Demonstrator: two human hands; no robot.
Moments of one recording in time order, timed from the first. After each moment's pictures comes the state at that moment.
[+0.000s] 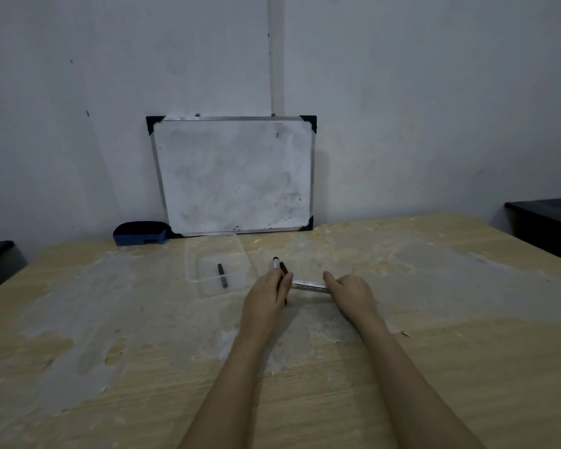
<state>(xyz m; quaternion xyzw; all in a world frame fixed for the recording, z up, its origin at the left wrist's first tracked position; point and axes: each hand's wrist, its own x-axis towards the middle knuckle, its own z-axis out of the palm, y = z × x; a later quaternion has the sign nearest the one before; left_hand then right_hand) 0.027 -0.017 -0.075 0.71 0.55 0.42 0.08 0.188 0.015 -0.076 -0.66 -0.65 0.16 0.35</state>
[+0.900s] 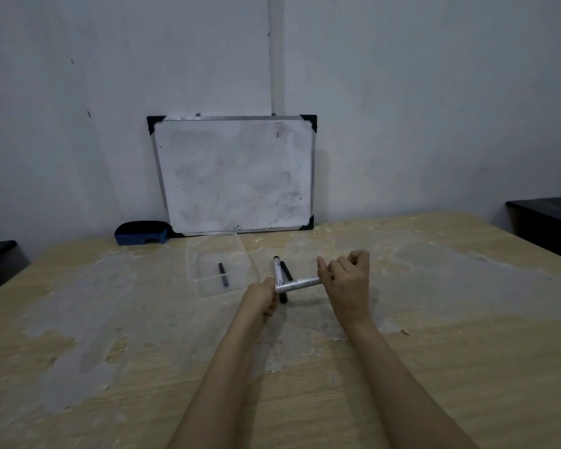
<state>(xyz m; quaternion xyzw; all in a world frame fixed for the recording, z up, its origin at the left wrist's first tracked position) 0.024 -0.007 -0.055 0.42 0.67 0.38 0.47 0.173 0.022 -0.081 -0.49 -0.65 -0.32 0.49</state>
